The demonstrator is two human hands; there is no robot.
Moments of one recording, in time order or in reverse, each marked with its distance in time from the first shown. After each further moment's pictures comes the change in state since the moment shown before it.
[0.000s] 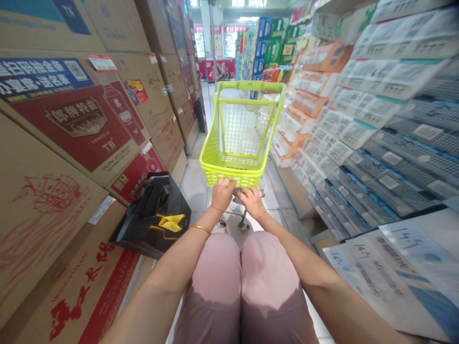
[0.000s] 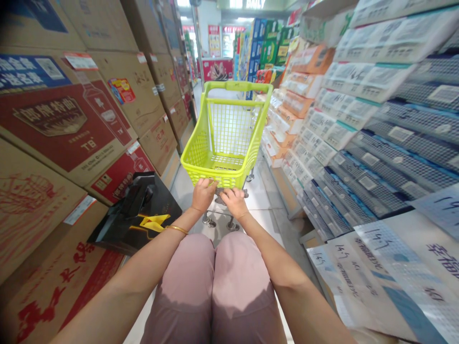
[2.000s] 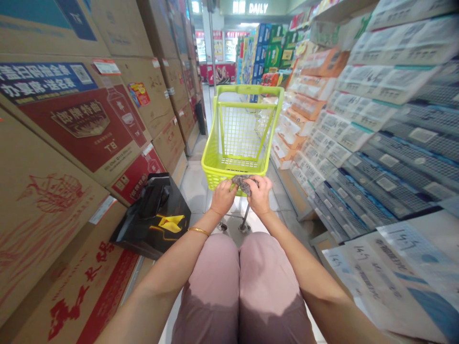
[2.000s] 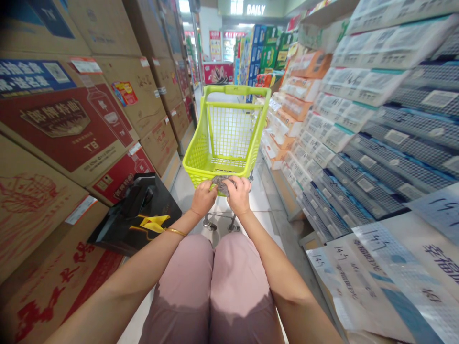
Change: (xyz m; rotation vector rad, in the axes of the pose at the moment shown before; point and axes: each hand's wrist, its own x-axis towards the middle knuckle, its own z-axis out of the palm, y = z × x) left_hand -0.003 0.010 -0.009 -0.045 -0.014 0.035; right_hand 0.032 -0.004 -0.055 0.107 0.262 0.215
